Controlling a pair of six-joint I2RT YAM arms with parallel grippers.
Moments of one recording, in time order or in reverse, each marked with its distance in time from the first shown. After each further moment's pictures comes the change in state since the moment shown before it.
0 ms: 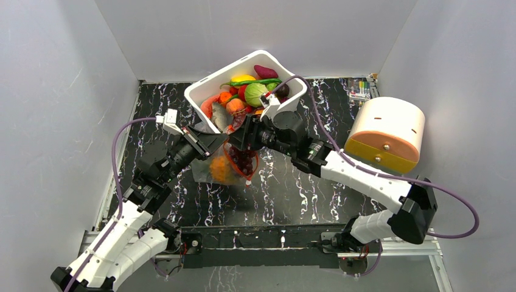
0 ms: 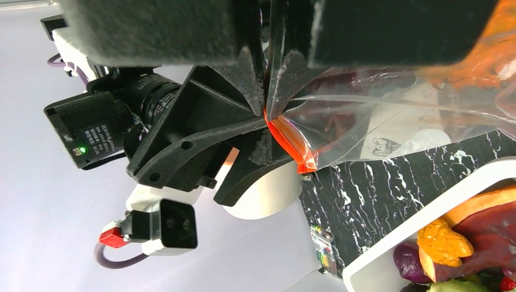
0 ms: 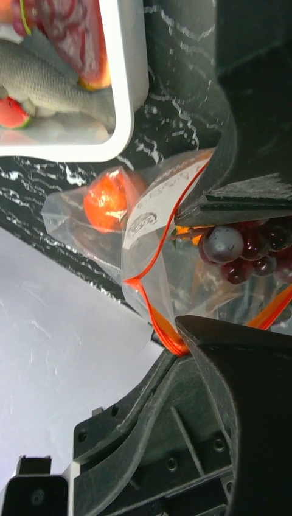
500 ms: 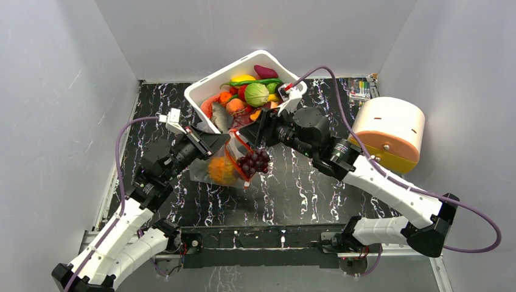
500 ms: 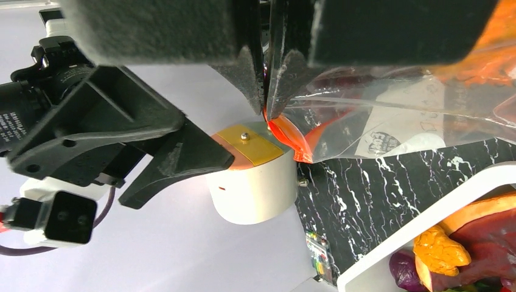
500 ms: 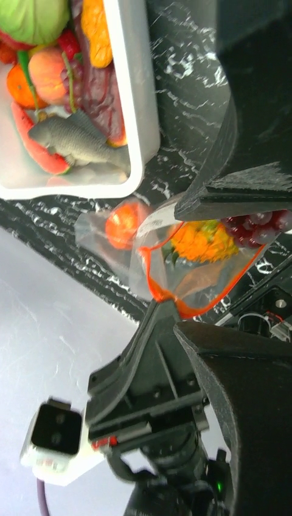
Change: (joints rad) left arm 0.000 0.023 0.000 0.001 0.003 0.000; right arm 0.000 -0.164 0.100 -0.224 0.116 -0.140
